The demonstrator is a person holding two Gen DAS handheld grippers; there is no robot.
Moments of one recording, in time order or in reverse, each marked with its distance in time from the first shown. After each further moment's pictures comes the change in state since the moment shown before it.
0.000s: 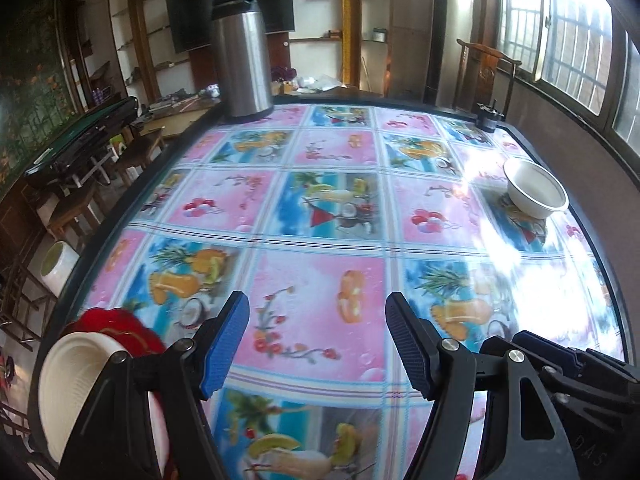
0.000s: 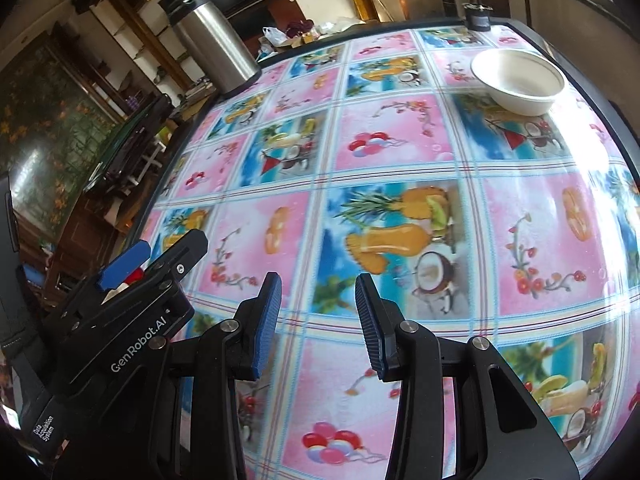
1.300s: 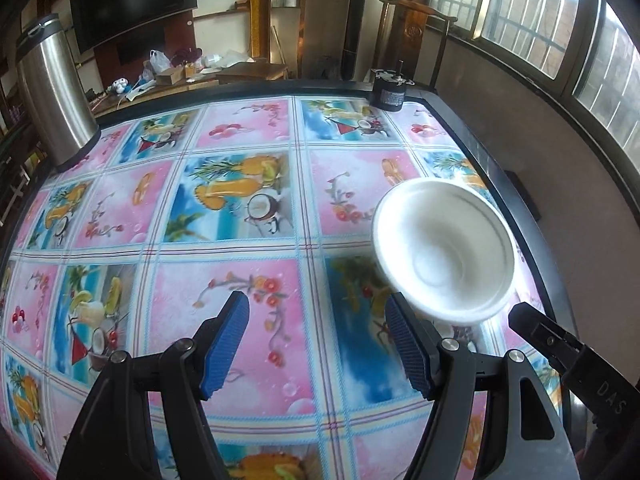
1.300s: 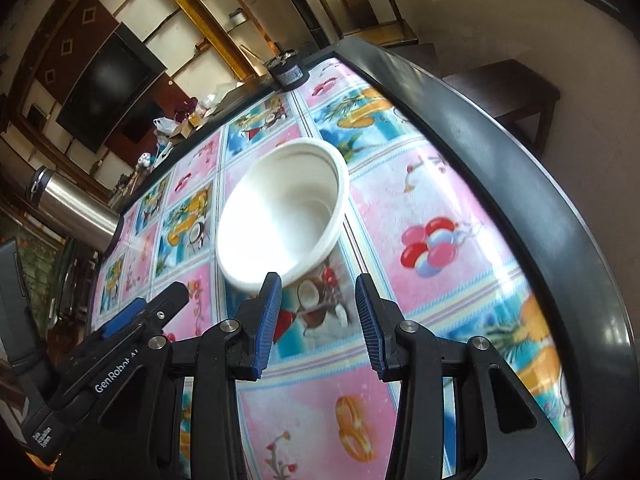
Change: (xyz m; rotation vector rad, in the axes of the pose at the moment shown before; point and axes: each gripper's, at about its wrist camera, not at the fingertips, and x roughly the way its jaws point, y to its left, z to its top) left arm 0.118 -0.191 0.112 0.120 0.128 -0.221; right arm -0.013 -0.215 0.132 0.354 -0.184 -0.164
